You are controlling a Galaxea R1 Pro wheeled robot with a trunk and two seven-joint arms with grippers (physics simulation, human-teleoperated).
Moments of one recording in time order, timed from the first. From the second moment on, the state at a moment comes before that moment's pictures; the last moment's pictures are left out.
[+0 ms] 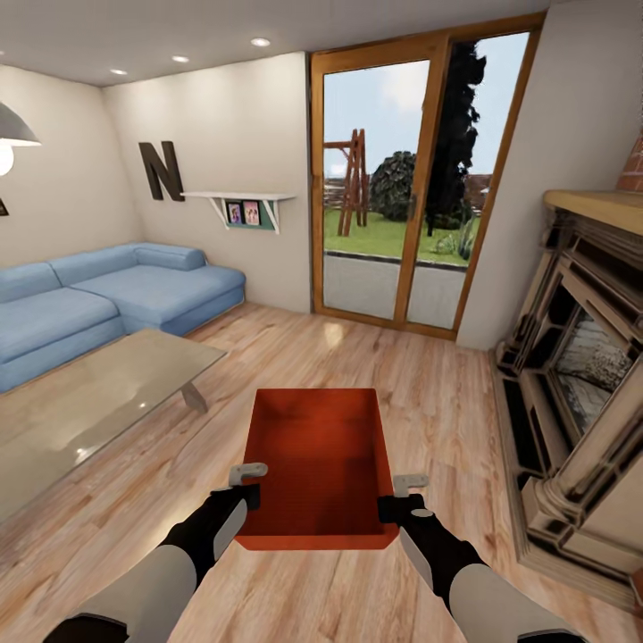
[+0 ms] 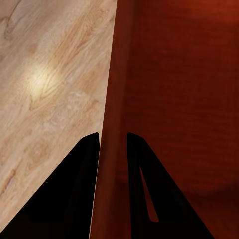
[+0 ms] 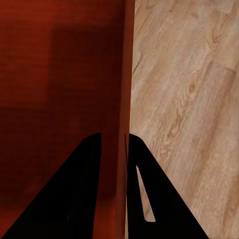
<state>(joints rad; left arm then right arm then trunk) -0.72 -0.09 -0.13 -0.41 0.23 0.30 0.28 -0.68 0.10 0.07 -0.34 0.02 0.10 -0.10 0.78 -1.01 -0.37</state>
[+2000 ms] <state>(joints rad) -0.72 -0.10 -0.14 -0.43 0.22 0.30 0.28 -0.68 0.10 0.06 -0.33 0.01 0.07 -0.09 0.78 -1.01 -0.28</state>
